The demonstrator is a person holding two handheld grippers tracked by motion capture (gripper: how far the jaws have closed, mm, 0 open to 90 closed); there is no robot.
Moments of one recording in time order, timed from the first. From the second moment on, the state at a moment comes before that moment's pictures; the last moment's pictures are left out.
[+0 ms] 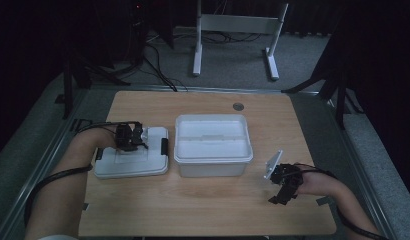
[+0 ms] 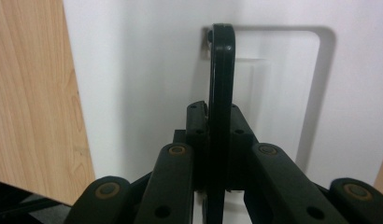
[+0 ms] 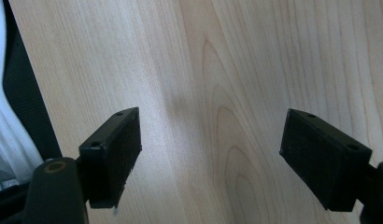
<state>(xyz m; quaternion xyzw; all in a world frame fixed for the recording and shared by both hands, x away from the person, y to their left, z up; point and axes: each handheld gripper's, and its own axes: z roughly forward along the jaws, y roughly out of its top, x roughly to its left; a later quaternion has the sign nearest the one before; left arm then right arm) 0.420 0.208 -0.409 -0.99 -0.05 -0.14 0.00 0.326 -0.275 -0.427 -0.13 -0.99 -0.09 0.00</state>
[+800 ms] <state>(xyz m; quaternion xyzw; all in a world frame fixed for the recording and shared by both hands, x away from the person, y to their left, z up) 0.397 0.196 -0.298 -0.98 -0.06 -0.21 -0.03 0.323 -0.275 -0.423 -0.12 -0.99 -0.09 0.00</state>
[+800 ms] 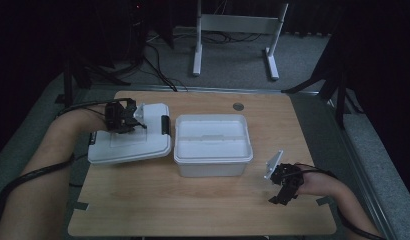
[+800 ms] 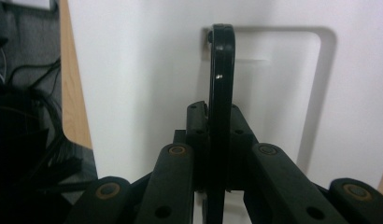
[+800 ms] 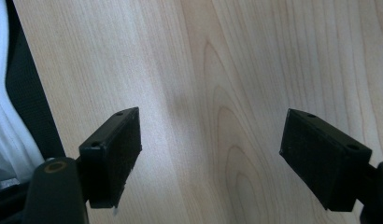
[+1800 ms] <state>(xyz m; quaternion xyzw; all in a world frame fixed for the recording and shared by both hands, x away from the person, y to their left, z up) 0.398 0.048 -0.263 -0.98 0.02 -0.18 -0.03 0.322 -0.279 -0.429 -0.12 -0.99 -0.10 0.00</state>
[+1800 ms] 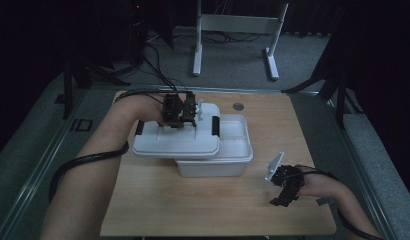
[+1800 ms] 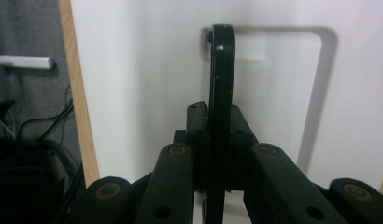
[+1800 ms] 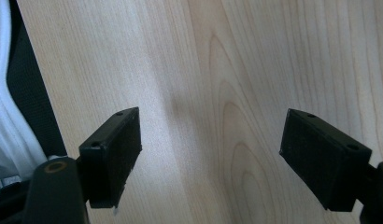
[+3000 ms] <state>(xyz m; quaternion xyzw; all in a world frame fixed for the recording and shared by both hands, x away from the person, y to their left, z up) 0.416 -0.041 -0.287 -0.99 0.02 -0.16 -0.05 0.319 -0.292 -0.432 -0.13 -0.99 -0.10 0.00</state>
